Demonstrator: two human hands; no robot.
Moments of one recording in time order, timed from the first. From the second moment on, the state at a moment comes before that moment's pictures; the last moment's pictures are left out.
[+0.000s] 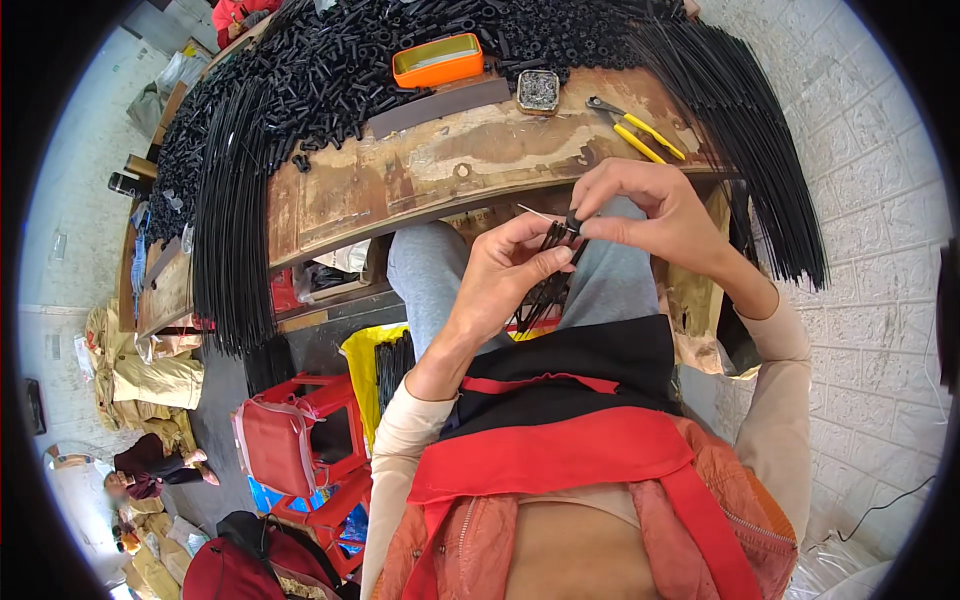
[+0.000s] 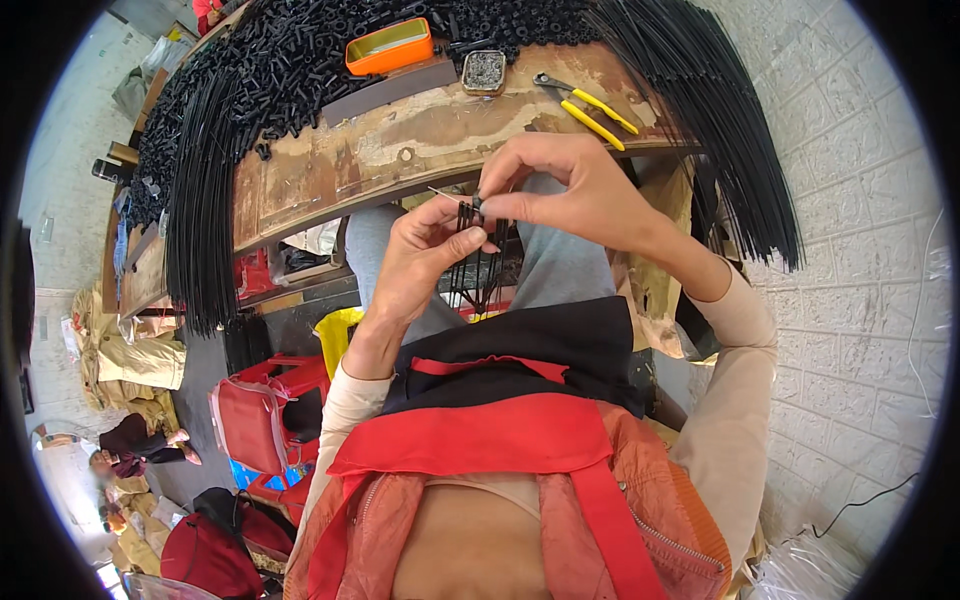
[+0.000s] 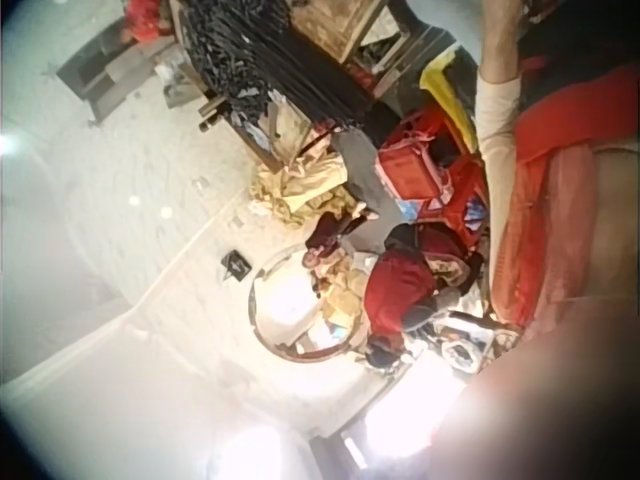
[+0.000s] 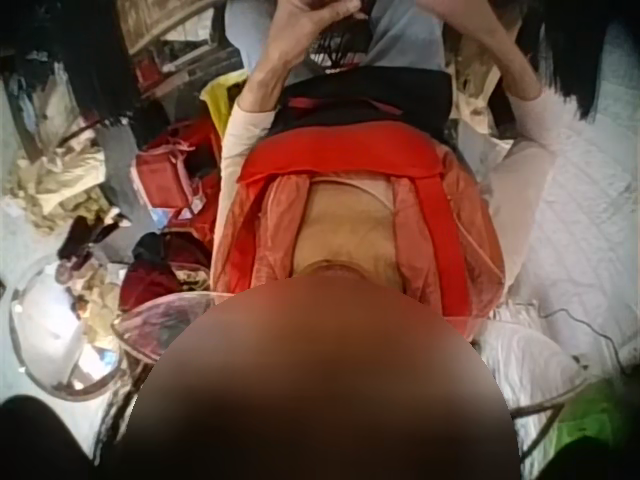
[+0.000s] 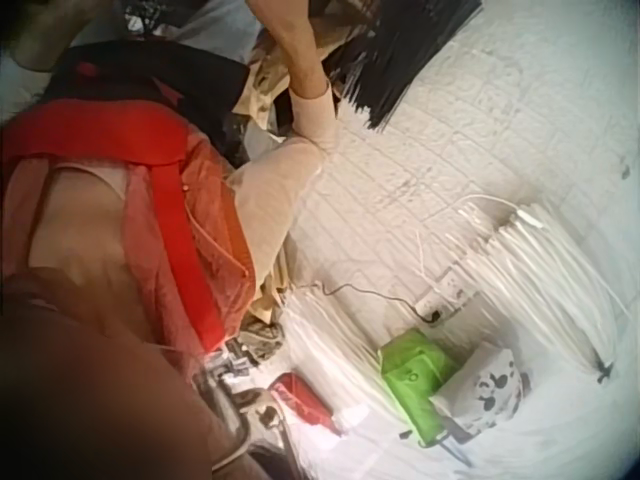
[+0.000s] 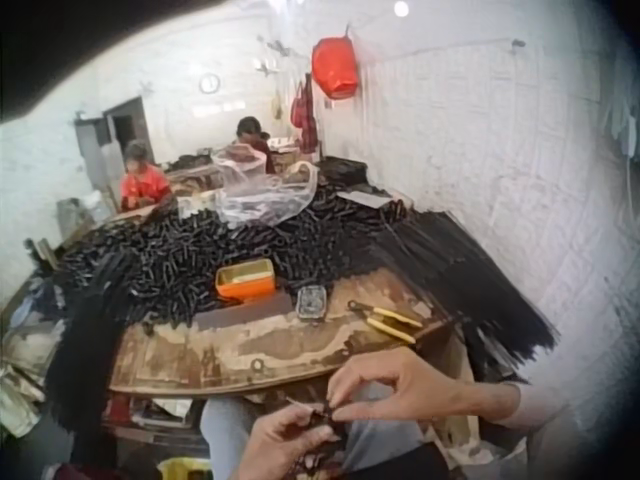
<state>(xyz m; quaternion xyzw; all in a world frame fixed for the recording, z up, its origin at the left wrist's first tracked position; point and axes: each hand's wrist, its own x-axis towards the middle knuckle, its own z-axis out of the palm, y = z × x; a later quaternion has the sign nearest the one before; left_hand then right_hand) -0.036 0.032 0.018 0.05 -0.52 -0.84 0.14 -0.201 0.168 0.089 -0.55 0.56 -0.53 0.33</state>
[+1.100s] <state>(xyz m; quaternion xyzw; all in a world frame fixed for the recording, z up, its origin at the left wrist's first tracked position) -0.060 0.051 0.018 0.10 -0.48 -0.86 0.13 -0.215 0.177 0.041 -0.44 0.41 -0.68 0.41</state>
